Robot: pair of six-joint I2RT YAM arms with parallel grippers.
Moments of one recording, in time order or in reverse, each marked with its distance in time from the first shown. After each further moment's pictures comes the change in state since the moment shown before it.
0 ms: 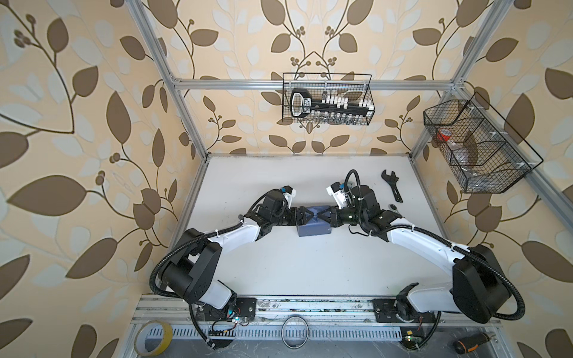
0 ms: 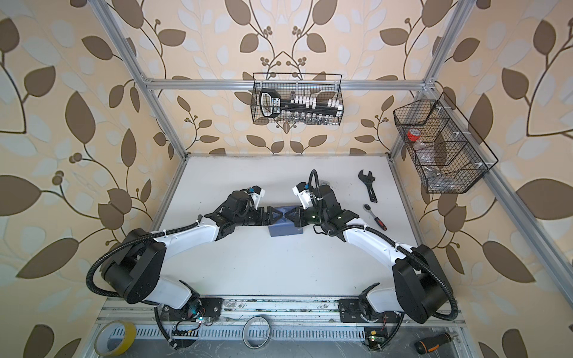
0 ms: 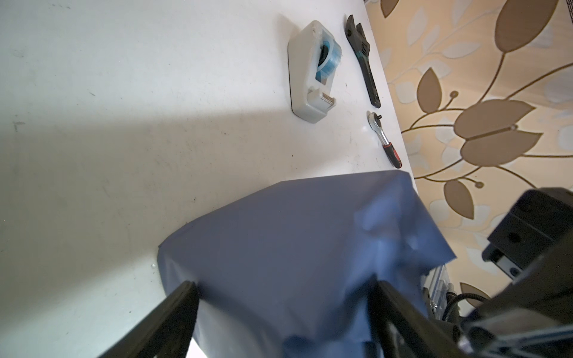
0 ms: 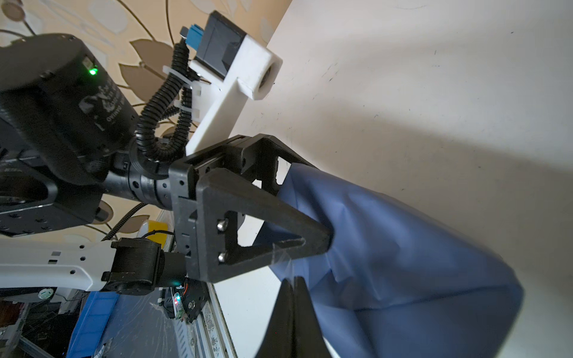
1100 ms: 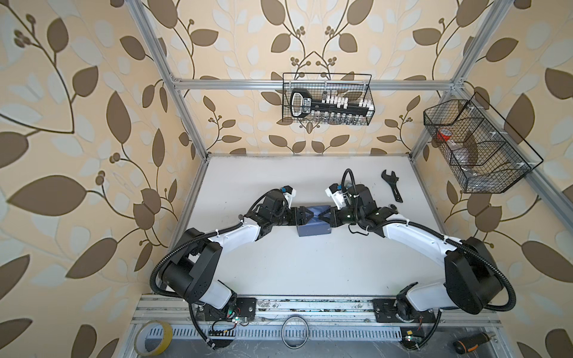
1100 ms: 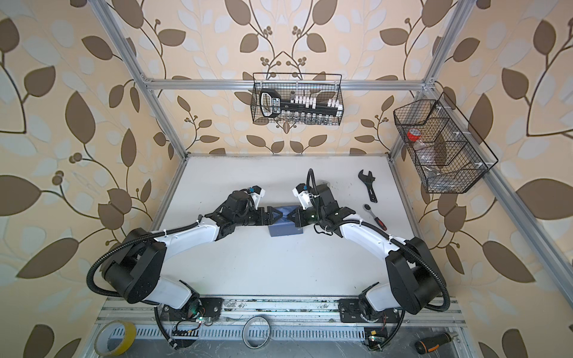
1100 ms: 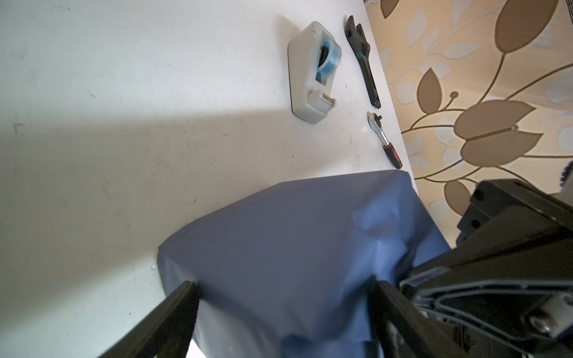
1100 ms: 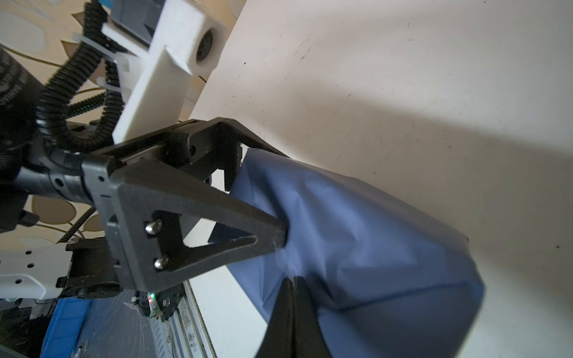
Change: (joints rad) left arm 0.000 0.001 0.000 0.002 -0.001 0.000; right arm -0.012 0.060 0.032 -0.078 0.045 -0.065
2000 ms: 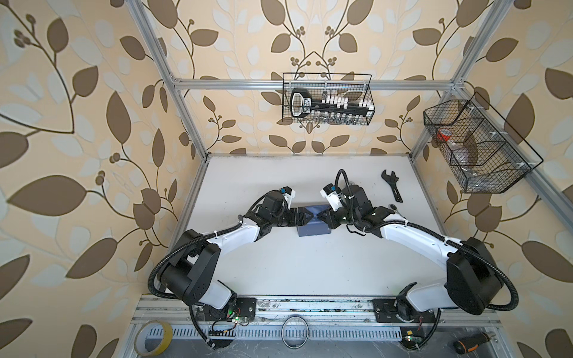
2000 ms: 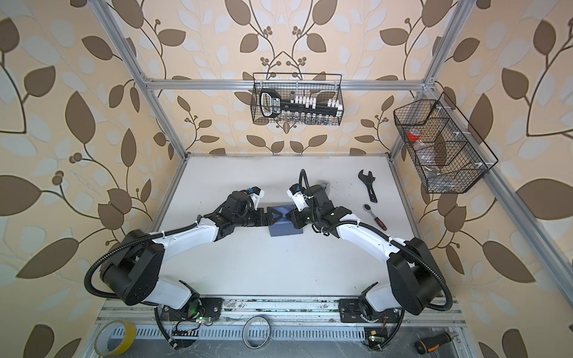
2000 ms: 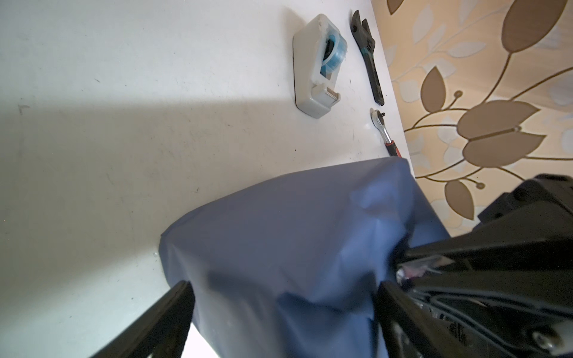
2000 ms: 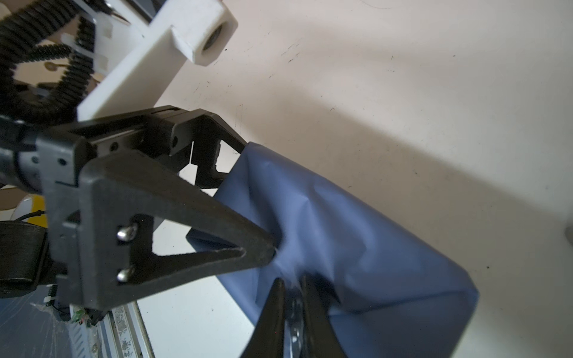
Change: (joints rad) left arm 0.000 -0.018 -0.006 -0.023 0.000 -0.018; right arm 0.064 0.000 0.043 -0.062 0.173 -0.172
